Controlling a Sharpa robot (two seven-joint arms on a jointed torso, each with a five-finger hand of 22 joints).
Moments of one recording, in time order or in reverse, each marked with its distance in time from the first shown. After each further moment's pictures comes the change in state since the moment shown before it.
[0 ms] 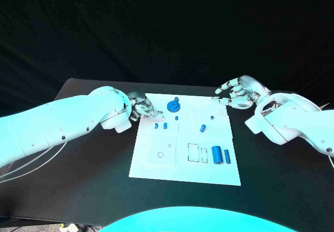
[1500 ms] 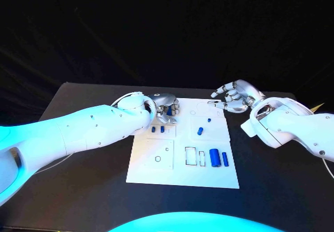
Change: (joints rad) left arm -0.003 0.244 -0.067 -0.197 -0.484 -0.094 0.337; left_hand 0.332 -0.093 0.108 -0.040 -0.007 -0.085 0.055 -0.123 -0.286 -0.263 0.075 -0.377 -0.443 -0.215 0.064 -0.264 -0.401 0.056 -0.209 0.064 -0.197 -0.227; right arm -0.006 0.013 0.000 -0.007 0.001 -0.014 0.015; right_hand 0.000 0.000 0.003 -0.003 0.000 0.000 0.000 0.000 0.000 -0.011 -0.001 -0.024 0.000 0.000 0.000 0.000 0.000 0.000 0.000 0.000 0.000 0.001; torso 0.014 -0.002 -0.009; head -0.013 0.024
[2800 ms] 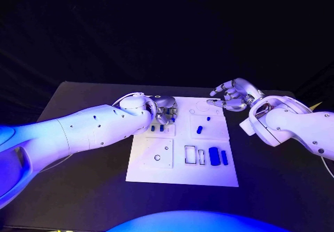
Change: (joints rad) left arm -0.011 0.024 -0.001 -0.035 -0.032 0.059 -0.006; left_hand 0.031 0.016 0.118 -0.051 -0.004 0.120 -0.014 -0.032 -0.063 0.123 -0.017 -0.034 -0.073 0.062 -0.012 0.107 0.062 -0.016 0.063 -0.015 0.085 0.110; right arm 0.000 -0.002 0.000 0.006 0.000 -0.002 0.000; right_hand 0.000 0.000 0.003 0.003 0.000 0.000 0.000 0.004 0.001 0.000 0.000 0.000 0.001 0.000 0.000 0.000 0.001 0.000 0.000 0.000 0.000 0.000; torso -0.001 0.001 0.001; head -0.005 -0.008
